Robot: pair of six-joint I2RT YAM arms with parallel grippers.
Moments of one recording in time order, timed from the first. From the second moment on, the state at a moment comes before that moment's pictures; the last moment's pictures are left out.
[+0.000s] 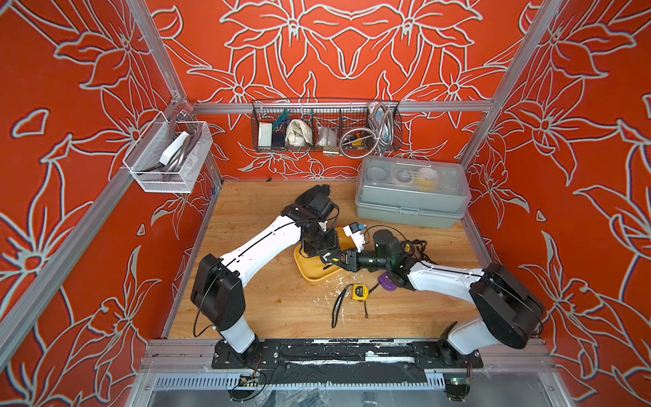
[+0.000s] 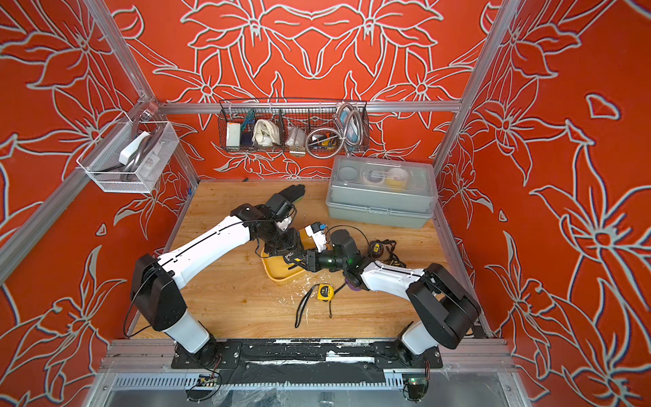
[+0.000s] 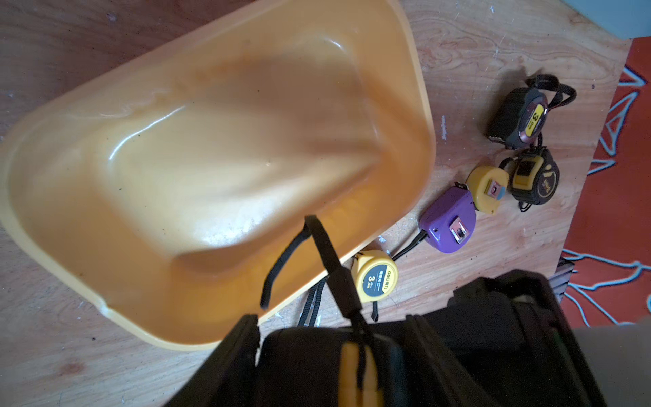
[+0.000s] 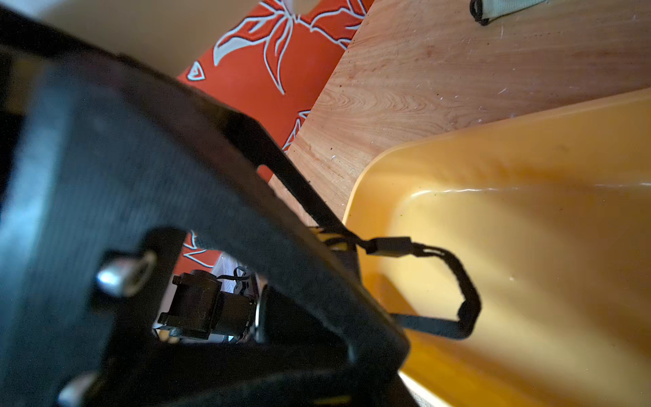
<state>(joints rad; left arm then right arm) -0.58 1.65 1.46 -1.01 0.24 -0.72 0.75 1.51 0.68 0.48 -0.60 0.67</state>
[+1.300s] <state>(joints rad) -0.56 1.47 1.23 -1.06 -0.14 -0.51 0.15 1.61 0.70 0.01 -0.82 0.55</state>
